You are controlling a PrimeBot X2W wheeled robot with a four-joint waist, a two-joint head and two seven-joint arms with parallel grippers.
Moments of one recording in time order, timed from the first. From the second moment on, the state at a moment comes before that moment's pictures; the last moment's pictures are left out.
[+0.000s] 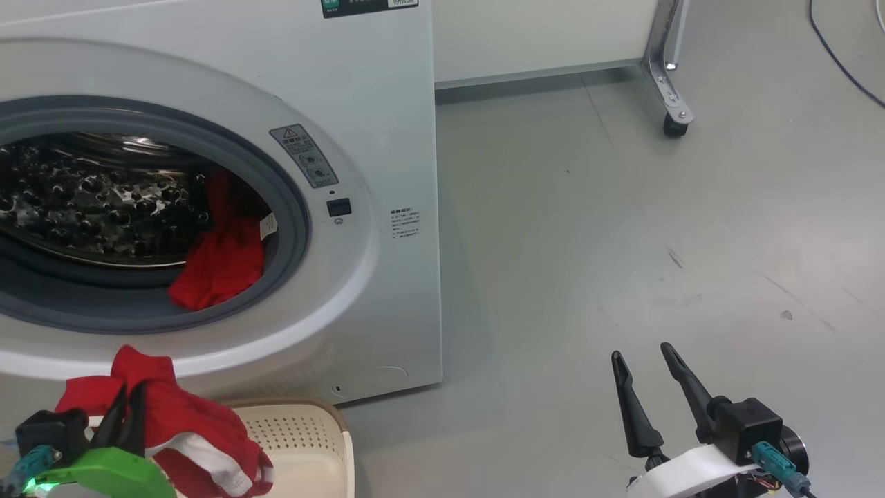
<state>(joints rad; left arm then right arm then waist) -0.05 0.21 -0.01 0.41 -0.41 -0.12 -0.14 0.09 -0.09 0.28 0.14 0.32 0.02 -0.25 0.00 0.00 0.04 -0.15</state>
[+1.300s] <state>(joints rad) -0.18 0.35 -0.03 0.75 -0.34 -0.11 0.03 -0.05 -0.05 0.35 0.08 0.30 0.01 -0.25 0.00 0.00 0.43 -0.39</state>
